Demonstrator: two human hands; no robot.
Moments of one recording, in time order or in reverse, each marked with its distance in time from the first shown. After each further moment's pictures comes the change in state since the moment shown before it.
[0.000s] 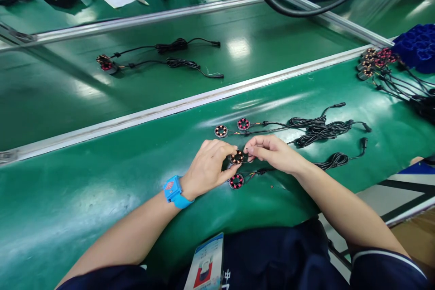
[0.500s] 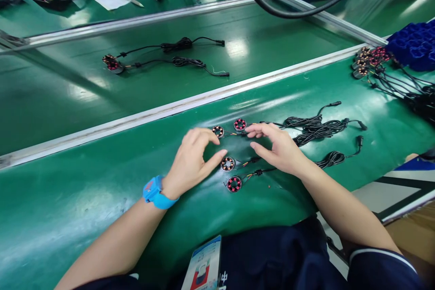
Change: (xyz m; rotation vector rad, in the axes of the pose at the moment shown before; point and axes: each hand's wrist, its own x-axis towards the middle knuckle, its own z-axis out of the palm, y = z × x) left_hand 0.011 -0.010 -0.029 -0.007 -0.053 -0.203; right_hand -0.012 -0.008 -0.011 -0.663 0.299 -0.420
